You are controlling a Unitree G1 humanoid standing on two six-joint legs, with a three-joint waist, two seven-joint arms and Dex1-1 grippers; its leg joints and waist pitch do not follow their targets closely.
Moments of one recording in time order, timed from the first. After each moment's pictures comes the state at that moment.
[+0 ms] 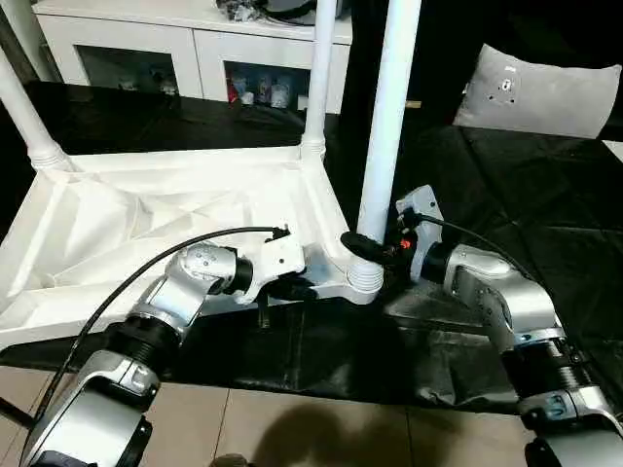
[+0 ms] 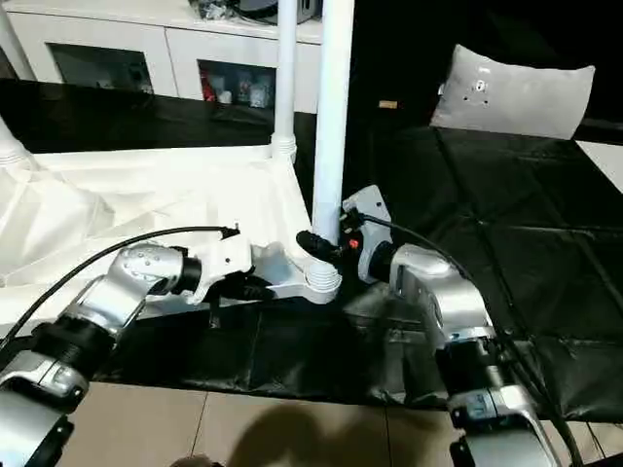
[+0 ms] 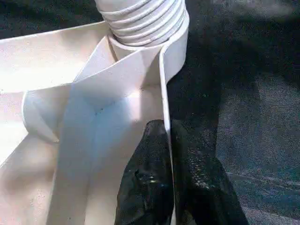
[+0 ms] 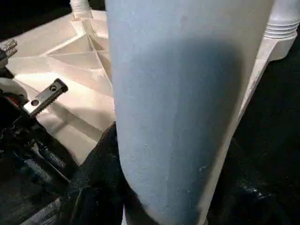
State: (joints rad) left arm -0.64 0.36 -0.34 0.62 0.11 -0.01 -1.13; right arm -0.54 -0.29 0.09 0.38 0.31 0.42 0.75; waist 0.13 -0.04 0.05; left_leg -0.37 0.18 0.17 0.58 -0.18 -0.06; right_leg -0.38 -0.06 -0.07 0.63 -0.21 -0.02
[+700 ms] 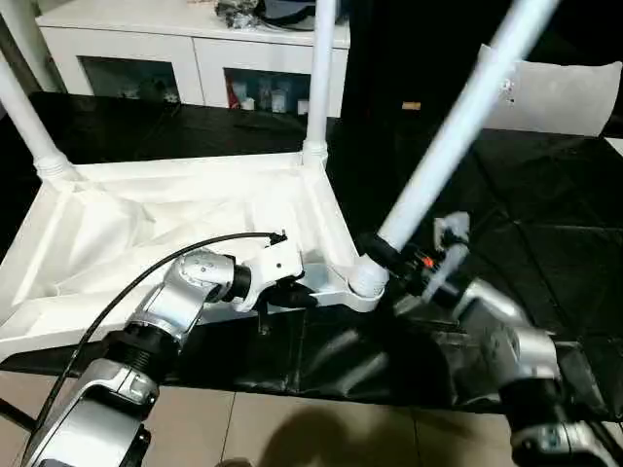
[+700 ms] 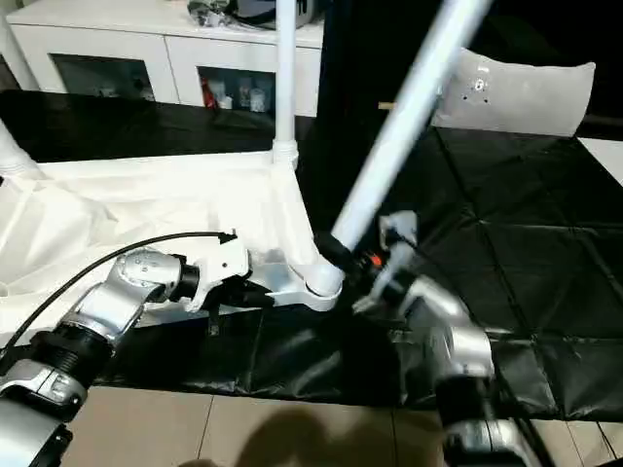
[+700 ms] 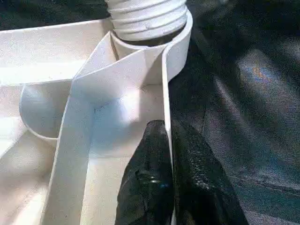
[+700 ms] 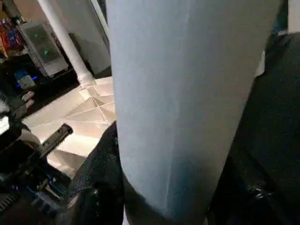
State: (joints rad) left arm -0.61 0.34 -0.33 0.61 0.08 0.02 -1.15; right arm -0.36 -0.20 -0.05 0.43 0.43 0.17 0.81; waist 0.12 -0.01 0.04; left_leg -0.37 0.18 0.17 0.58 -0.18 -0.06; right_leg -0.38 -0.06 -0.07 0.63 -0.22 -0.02
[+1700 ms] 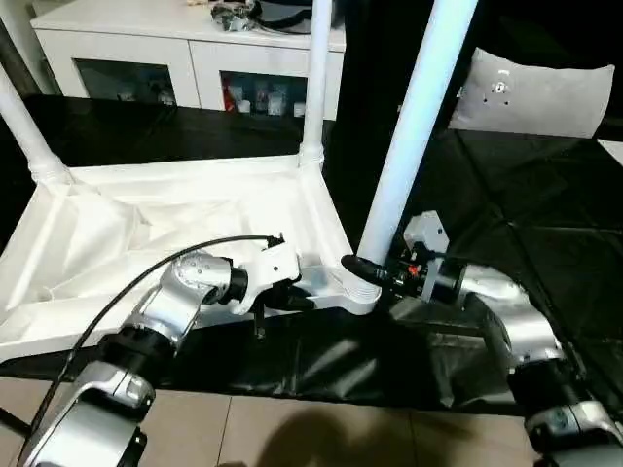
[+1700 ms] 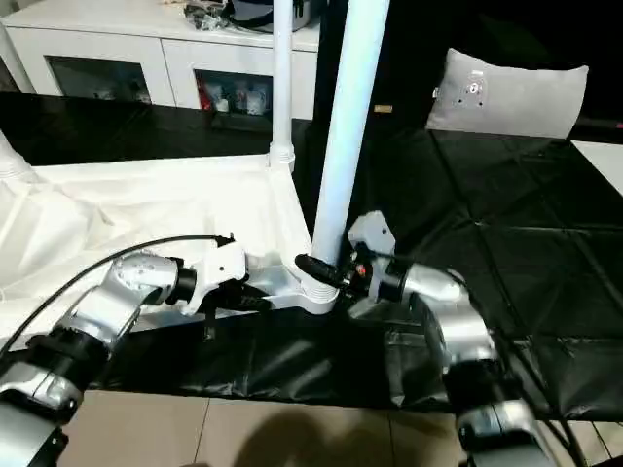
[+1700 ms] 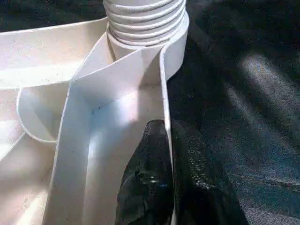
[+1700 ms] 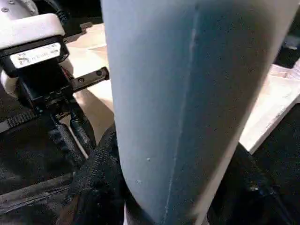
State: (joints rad) left arm -0.62 0.37 -0.33 0.63 0.08 0.01 -1.18; right arm -0.48 -0.32 0.14 0.52 0.25 0.03 1.01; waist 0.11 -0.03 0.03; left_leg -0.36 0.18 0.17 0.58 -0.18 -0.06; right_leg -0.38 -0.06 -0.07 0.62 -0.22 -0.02
